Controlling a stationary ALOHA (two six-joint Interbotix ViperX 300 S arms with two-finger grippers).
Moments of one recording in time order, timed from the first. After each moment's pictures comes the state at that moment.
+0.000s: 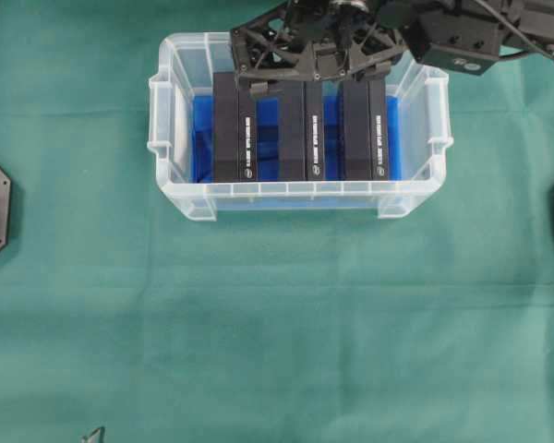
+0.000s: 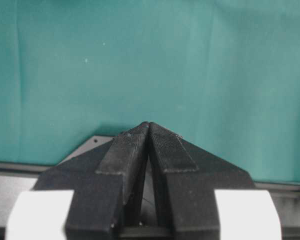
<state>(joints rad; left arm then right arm) -0.08 -0.78 0.46 0.03 1.48 -0.20 -0.20 0.23 -0.34 -0.09 1.45 1.34</state>
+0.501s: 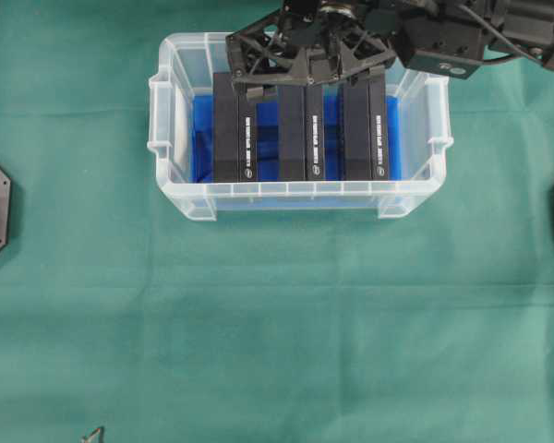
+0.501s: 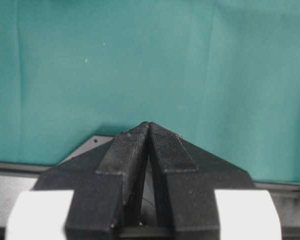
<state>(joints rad) -0.08 -0.78 0.46 0.03 1.49 -0.20 -0.20 0.26 -0.34 -0.10 1.45 1.34</state>
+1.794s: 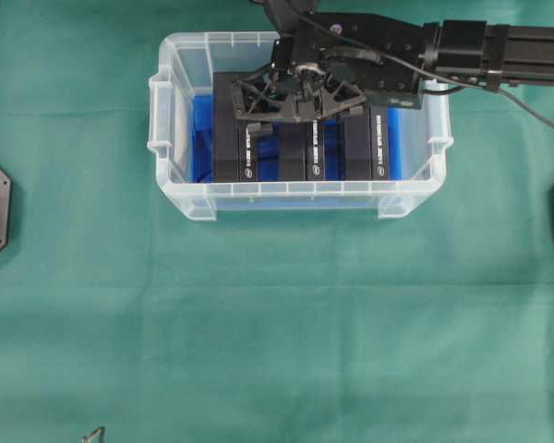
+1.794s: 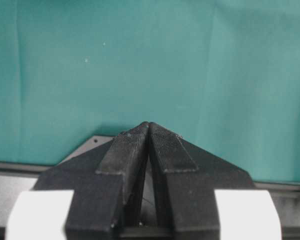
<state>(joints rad) -0.08 -0.78 0.46 0.03 1.48 -0.20 -0.22 0.37 -0.12 -0.08 1.19 1.39</state>
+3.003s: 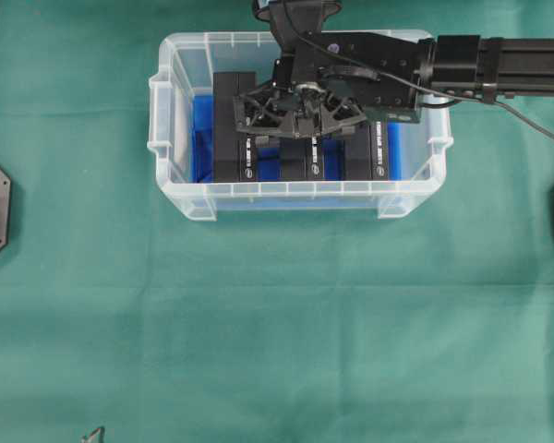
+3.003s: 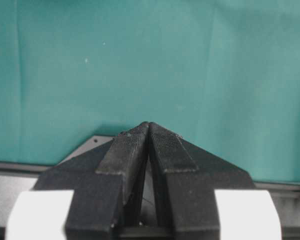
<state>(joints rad) -0.08 -0.78 0.46 0.03 1.49 -0.20 -0.20 0.37 -0.08 -0.06 1.15 1.46</state>
